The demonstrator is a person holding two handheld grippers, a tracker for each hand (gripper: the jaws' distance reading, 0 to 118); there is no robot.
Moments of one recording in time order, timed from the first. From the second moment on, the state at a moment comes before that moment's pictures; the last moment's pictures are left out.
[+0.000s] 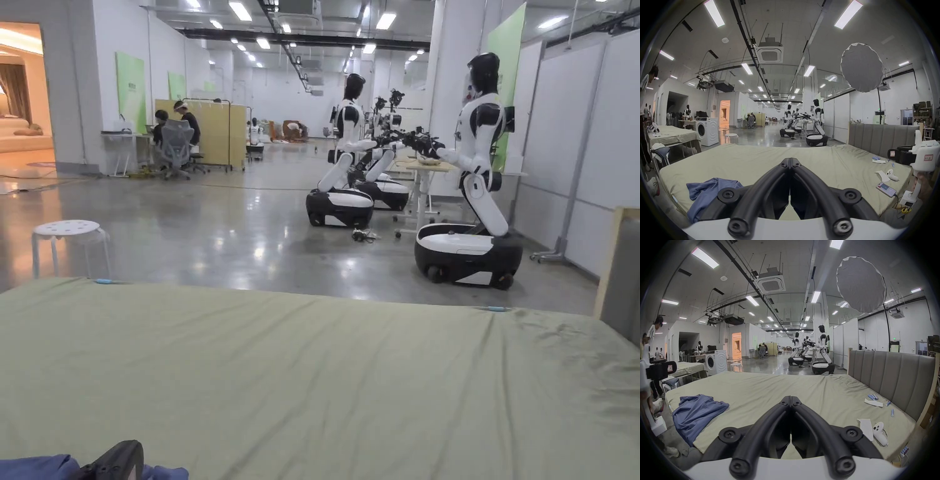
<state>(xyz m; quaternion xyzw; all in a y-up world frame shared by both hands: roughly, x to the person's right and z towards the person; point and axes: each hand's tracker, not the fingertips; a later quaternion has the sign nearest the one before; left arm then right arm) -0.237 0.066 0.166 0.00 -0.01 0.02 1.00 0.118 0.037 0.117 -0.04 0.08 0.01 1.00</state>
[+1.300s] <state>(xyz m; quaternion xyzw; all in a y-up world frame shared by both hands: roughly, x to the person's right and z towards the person) -0.442 -0.031 0.032 -0.30 0.02 0.13 0.94 0.036 0.017 0.098 -0.12 0.23 -0.02 0.97</state>
